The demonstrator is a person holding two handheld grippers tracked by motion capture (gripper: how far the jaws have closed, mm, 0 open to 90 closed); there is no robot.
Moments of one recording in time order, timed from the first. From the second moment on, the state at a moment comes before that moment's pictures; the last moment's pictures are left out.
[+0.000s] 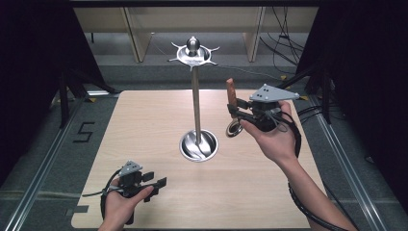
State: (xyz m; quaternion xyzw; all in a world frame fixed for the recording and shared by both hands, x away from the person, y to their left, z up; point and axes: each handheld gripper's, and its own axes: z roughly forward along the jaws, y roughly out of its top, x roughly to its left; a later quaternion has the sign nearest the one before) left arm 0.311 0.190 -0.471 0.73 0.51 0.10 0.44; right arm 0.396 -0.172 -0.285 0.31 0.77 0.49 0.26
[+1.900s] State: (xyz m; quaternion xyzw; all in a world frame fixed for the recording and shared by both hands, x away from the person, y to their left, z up) left arm 0.311 0.191 -0.471 0.73 0.51 0.10 0.44; right arm 0.410 -0.167 -0.258 0.29 0.76 0.52 0.25
